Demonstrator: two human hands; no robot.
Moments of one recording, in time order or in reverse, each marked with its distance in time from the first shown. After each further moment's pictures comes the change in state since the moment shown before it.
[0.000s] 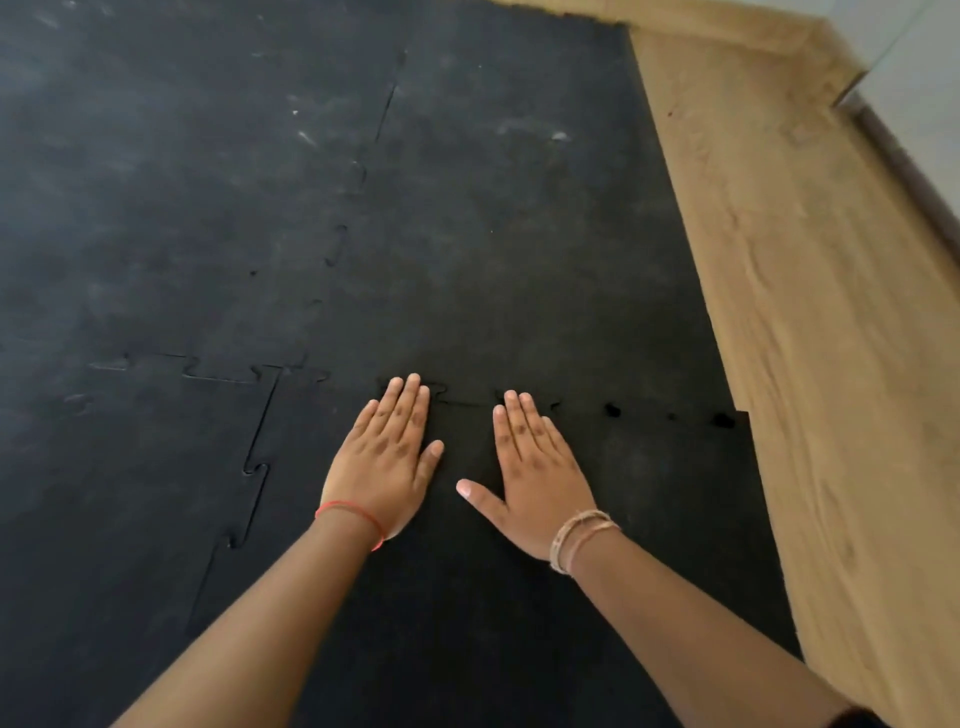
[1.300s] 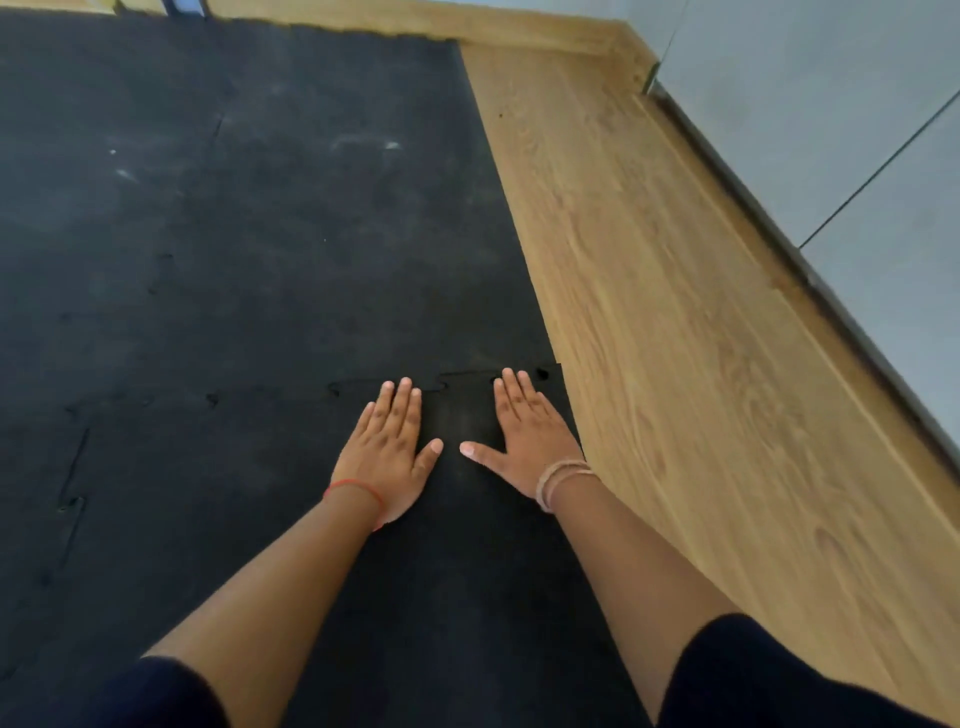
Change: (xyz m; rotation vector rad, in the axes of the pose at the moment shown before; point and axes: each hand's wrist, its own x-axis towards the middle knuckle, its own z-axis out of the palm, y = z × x) left_hand 0.019 0.146 0.016 0.012 -0.182 0.164; right_hand -0.066 0.137 -0.007 0.107 -0.035 0.228
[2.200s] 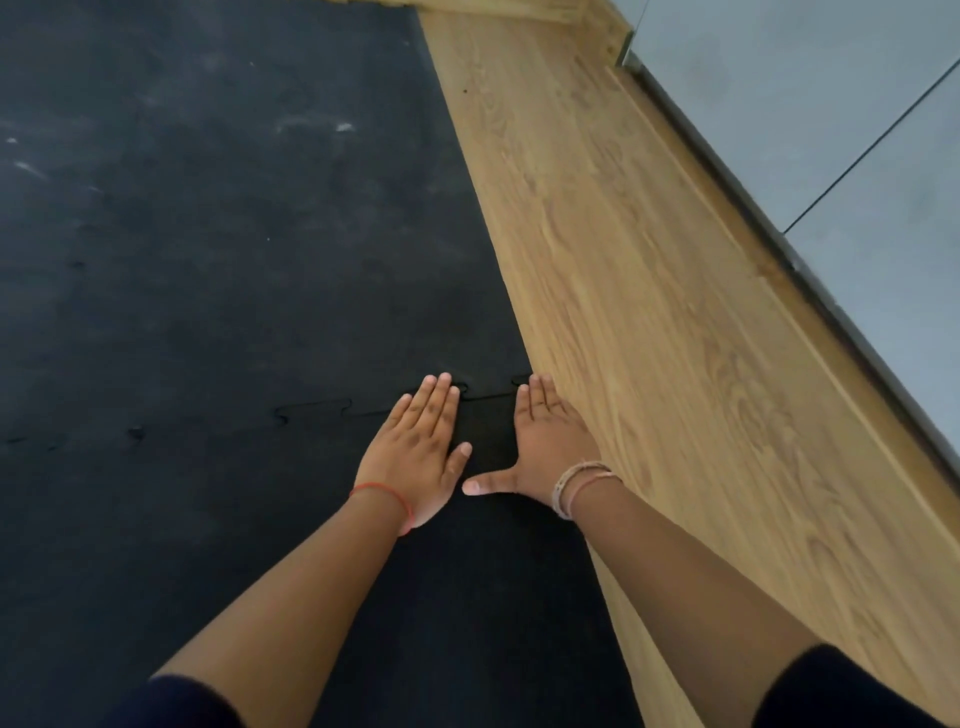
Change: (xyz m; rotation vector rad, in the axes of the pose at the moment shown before) left_hand 0.054 0.038 0.017 0.066 0.069 0.206; right_hand 0.007 0.038 -0.018 -0.117 -0.167 0.193
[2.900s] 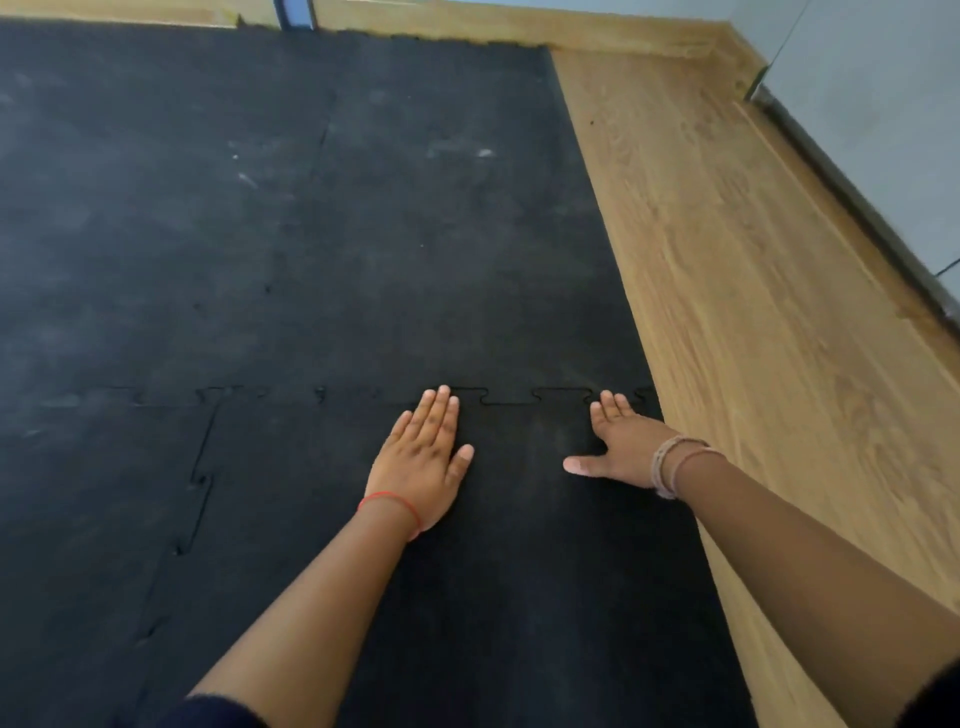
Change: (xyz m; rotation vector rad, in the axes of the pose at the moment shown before) left_hand -0.078 -0.078 -0.013 -0.084 0.036 -0.265; right_hand -0.005 -0.042 -0.041 -0.070 -0.278 -0.091
